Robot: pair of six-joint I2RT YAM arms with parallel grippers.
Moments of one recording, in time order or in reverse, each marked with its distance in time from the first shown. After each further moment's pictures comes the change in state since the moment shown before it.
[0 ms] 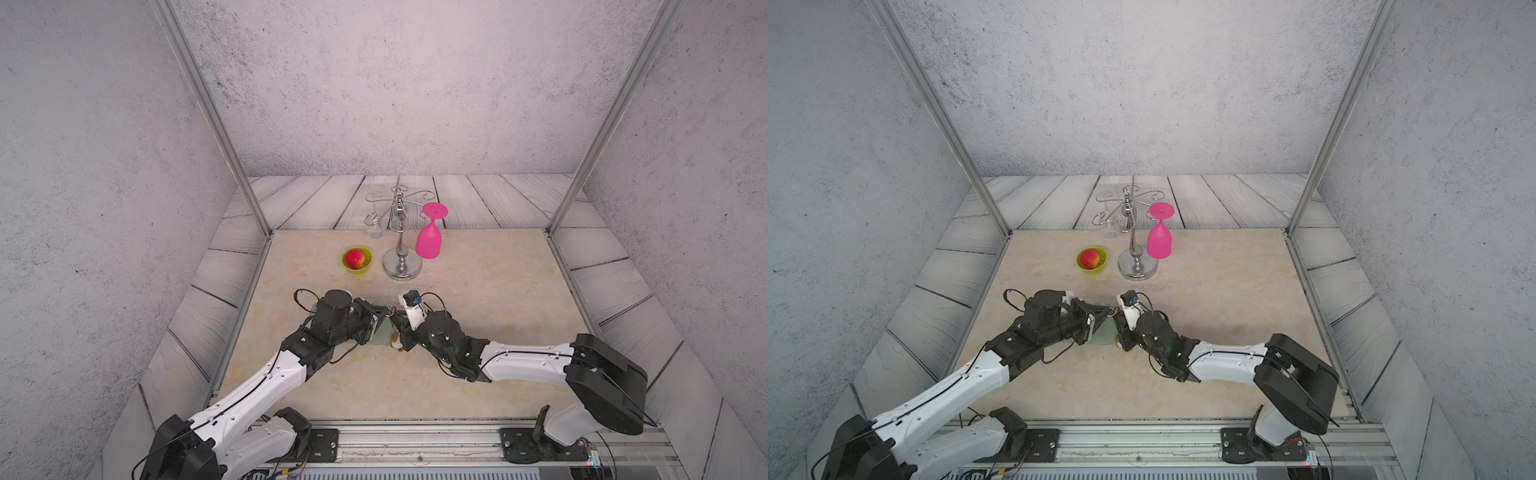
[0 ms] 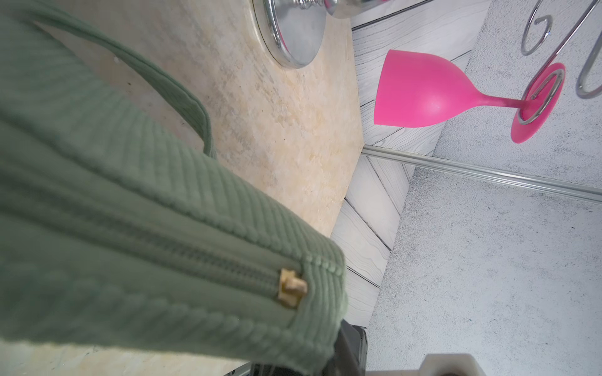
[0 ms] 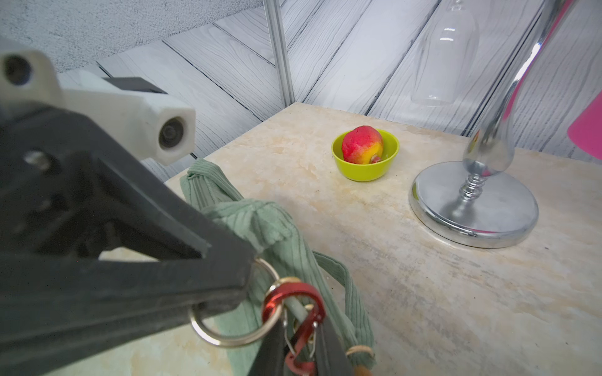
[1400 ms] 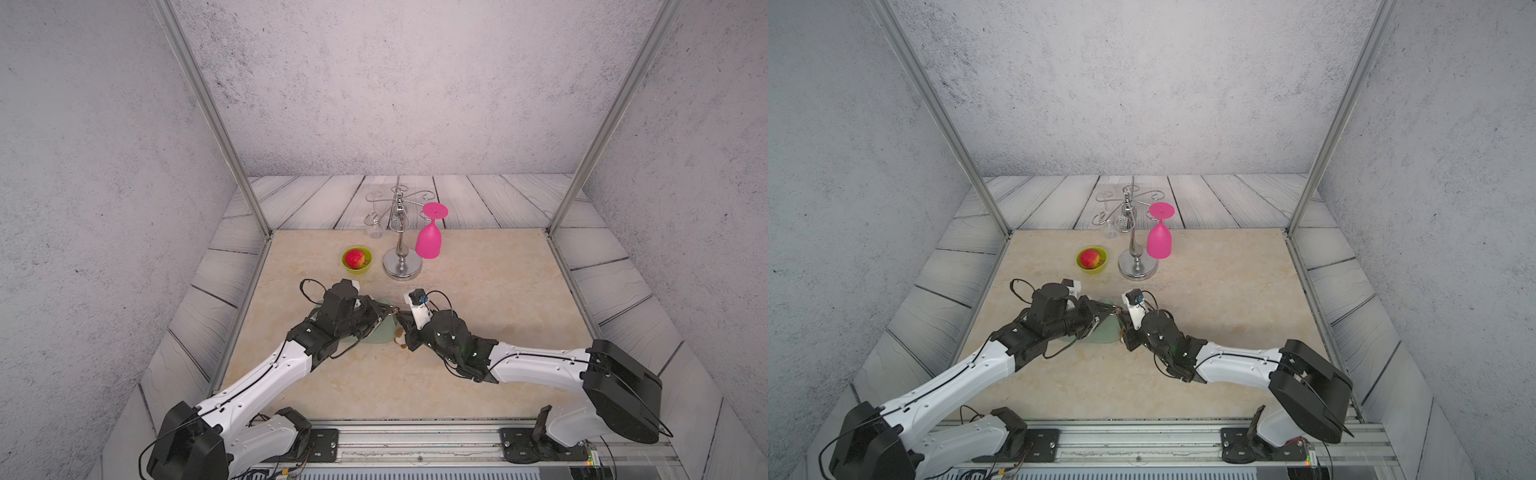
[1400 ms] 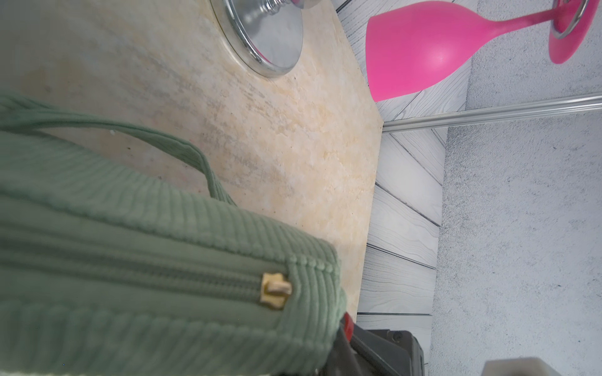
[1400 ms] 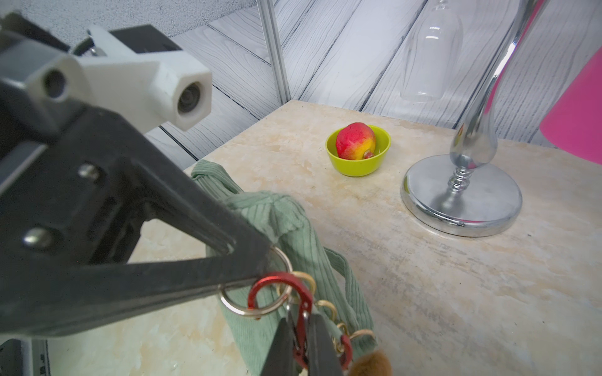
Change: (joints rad) left arm -0.003 0.077 0.083 -0.076 -0.014 0.342; right arm -0.009 -0.076 -0.011 -0.079 -0.003 0.025
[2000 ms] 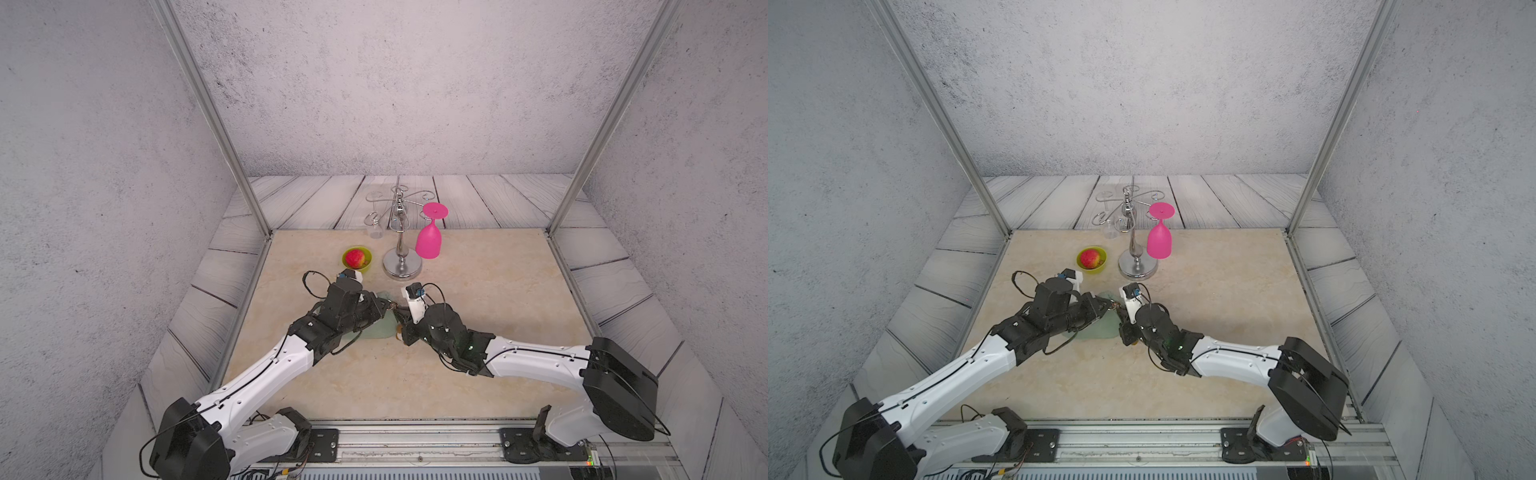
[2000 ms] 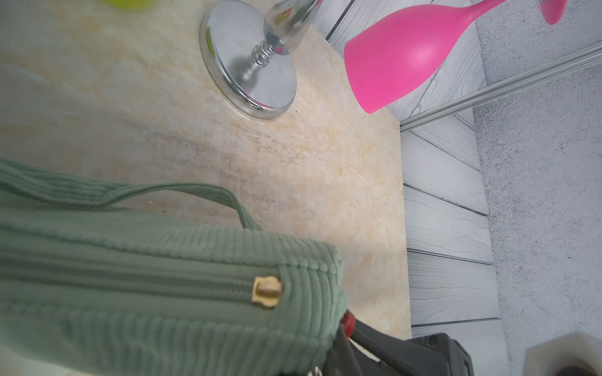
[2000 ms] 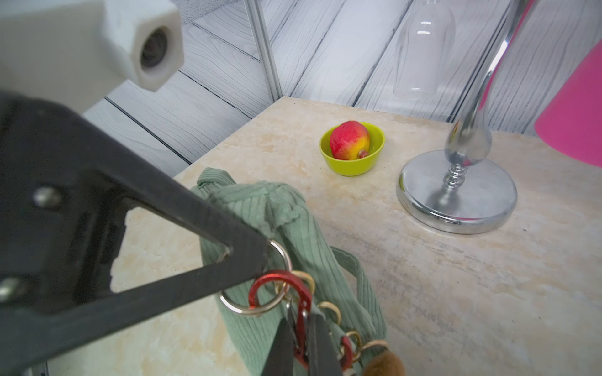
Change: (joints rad) left arm -0.026 0.036 0.078 -0.084 -0.125 0.227; right arm -0.001 0.028 0.093 -0.110 0.031 0.053
